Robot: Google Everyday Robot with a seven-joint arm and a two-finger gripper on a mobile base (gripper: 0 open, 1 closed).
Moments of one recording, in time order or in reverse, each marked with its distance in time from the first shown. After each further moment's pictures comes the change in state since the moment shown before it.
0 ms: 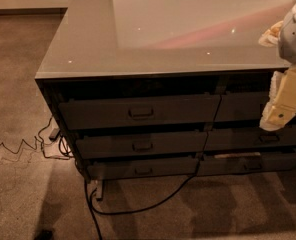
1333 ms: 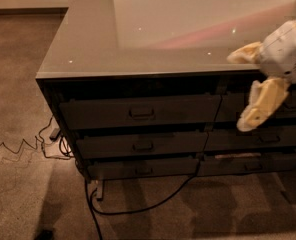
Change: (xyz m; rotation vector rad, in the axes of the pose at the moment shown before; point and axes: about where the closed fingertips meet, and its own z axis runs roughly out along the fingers) arm -0.023 -0.012 0.058 -0.164 -0.362 -0.062
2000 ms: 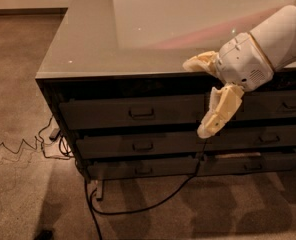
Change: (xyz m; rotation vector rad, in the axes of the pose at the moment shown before) arm -0.074 0.025 0.052 -0.158 -0.249 -0.082
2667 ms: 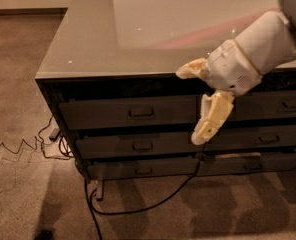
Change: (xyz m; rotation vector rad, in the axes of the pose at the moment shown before) arm 0.003 0.004 0.017 -0.026 0.070 -0.022
